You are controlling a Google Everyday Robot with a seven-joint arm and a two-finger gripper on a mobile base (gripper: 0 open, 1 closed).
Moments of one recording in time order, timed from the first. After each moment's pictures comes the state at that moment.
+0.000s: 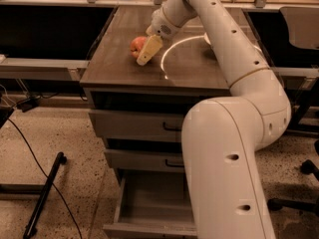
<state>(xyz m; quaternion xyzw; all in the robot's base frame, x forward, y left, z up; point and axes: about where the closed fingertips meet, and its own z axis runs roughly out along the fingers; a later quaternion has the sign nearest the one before) 0.793 0.028 0.854 -0.61 0.71 0.16 0.30</state>
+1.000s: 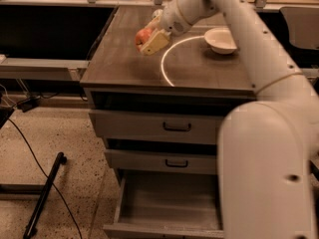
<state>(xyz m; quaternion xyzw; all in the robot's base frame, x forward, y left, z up) 0.758 0.017 0.895 -0.63 0.65 0.20 0.37</state>
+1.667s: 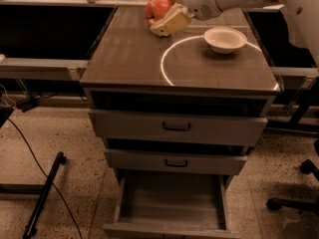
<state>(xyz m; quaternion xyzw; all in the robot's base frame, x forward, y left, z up) 0.681 -0.026 1.012 -0.60 0.59 0.14 0.53</state>
